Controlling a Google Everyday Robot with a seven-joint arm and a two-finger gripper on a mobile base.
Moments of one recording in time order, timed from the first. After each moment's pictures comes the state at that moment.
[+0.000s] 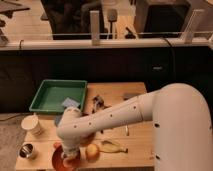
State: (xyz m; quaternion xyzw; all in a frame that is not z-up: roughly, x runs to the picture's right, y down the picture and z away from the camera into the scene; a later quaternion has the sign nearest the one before) arm -0.183 0.313 0.727 -0.39 -0.15 -0.14 0.90
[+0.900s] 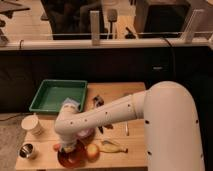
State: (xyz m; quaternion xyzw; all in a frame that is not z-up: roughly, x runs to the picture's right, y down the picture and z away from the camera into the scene) arm -0.207 0.299 0.744 -0.36 -0.16 -0.15 0.90
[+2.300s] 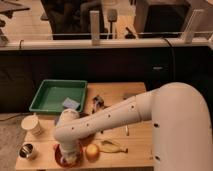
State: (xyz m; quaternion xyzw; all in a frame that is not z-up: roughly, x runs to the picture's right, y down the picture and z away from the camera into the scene) arm -0.169 0.331 0.702 -0.41 -0.14 -0.15 0.89
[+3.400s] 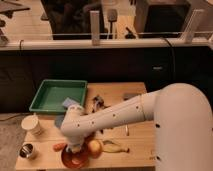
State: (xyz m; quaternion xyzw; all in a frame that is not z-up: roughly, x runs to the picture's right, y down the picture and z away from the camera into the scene) arm -0.171 0.296 0.746 -0.35 -0.15 -0.14 0.91
